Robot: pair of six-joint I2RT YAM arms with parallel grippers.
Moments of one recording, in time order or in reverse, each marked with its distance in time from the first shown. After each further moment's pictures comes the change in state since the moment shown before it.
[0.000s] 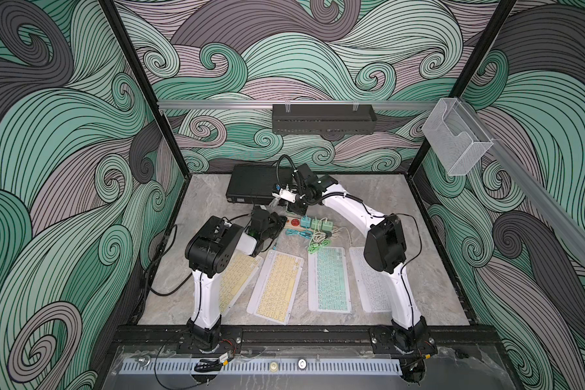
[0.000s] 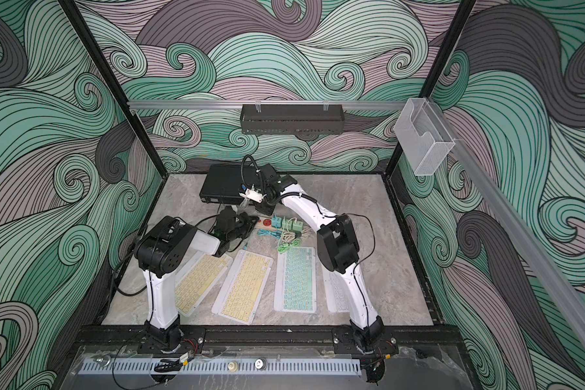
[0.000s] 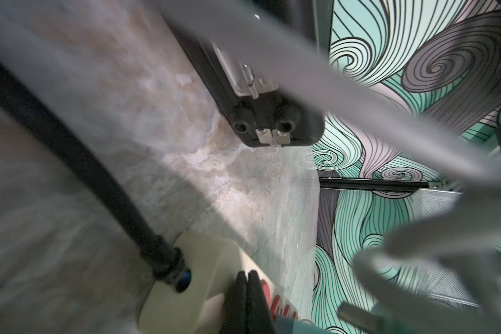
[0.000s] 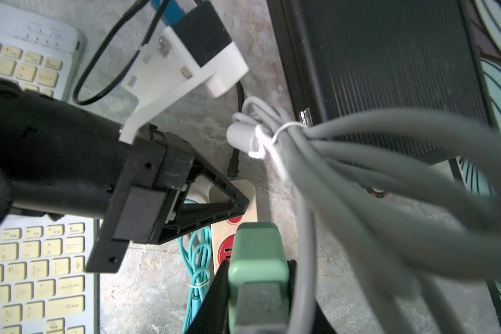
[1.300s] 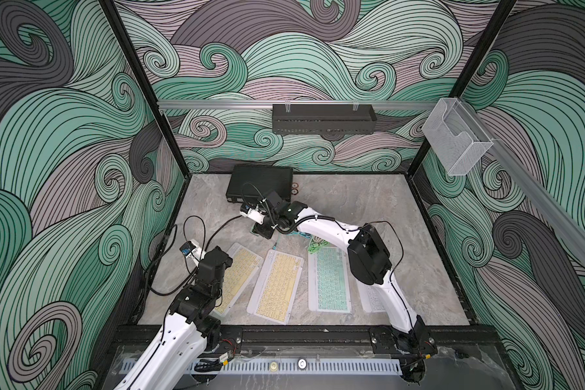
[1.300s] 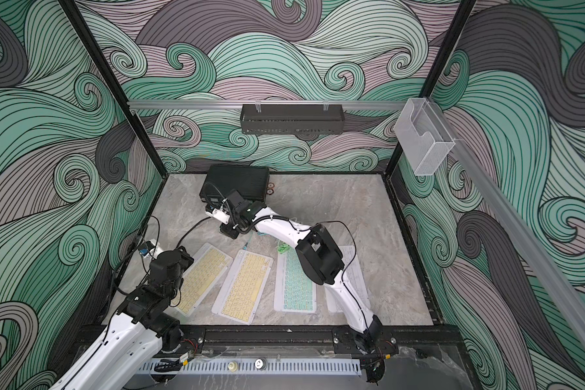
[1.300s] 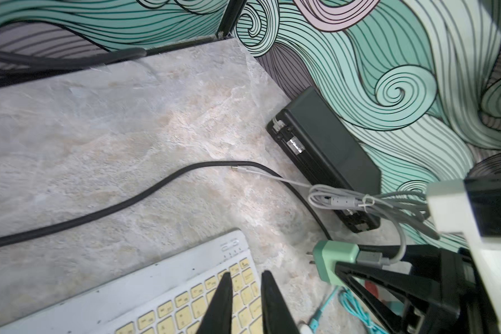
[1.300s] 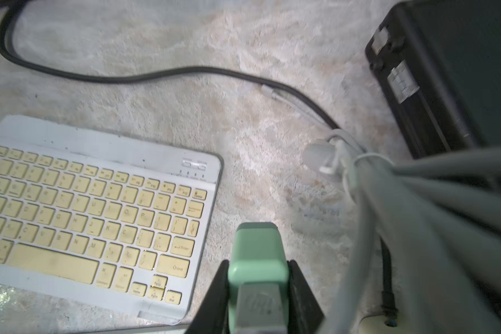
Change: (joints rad) left arm 0.027 -1.489 -0.465 -1.140 -0.763 0.301; right arm 0.248 0.083 -0.086 0.256 -0.055 0.337
